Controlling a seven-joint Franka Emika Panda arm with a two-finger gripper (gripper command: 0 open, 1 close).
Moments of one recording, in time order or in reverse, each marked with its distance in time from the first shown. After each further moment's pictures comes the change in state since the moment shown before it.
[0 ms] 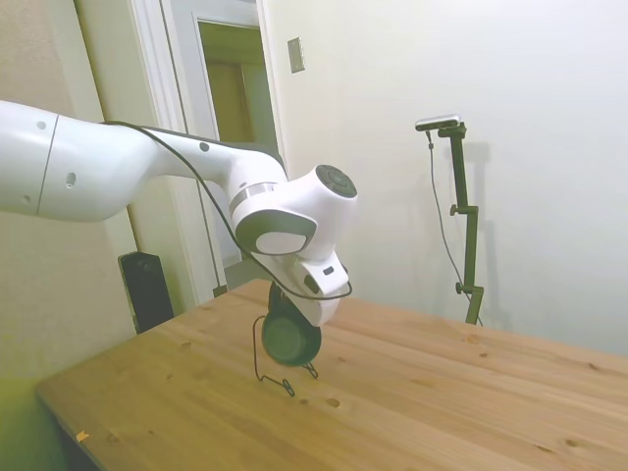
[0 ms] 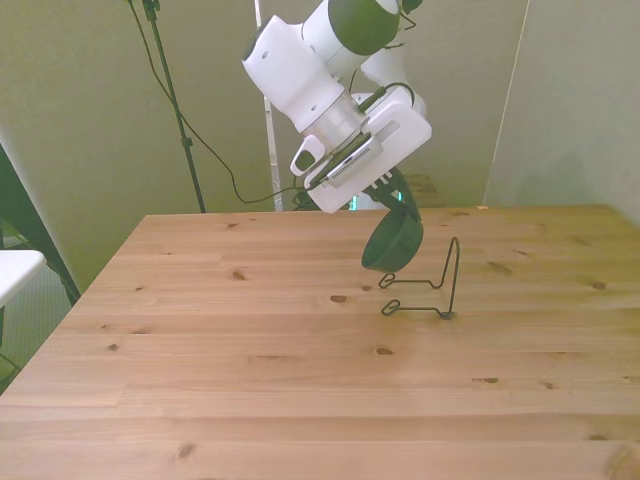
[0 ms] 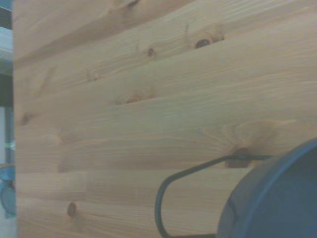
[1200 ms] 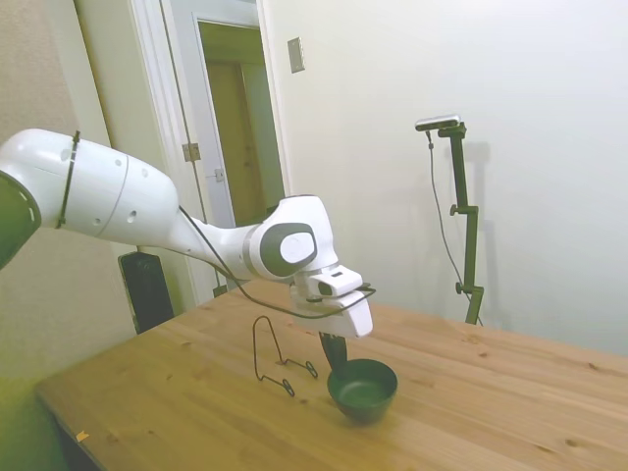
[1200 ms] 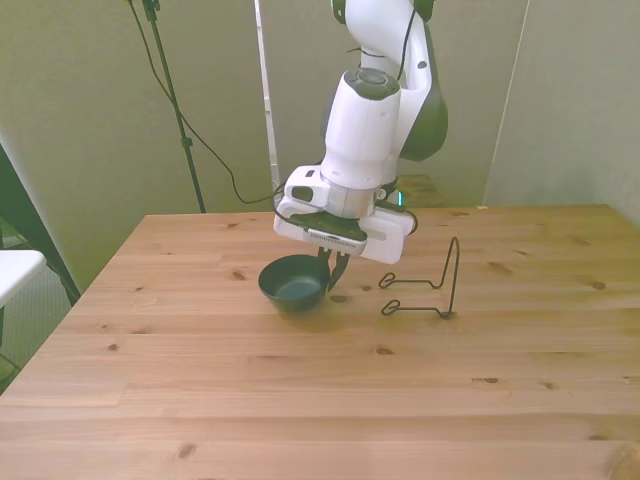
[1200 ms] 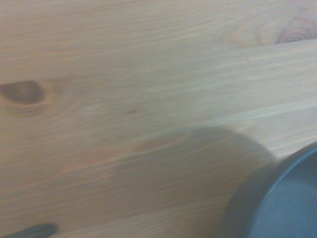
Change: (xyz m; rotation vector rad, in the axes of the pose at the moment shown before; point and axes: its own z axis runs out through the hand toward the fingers) arm 0.047 -0.005 0.053 -0.629 0.613 0.086
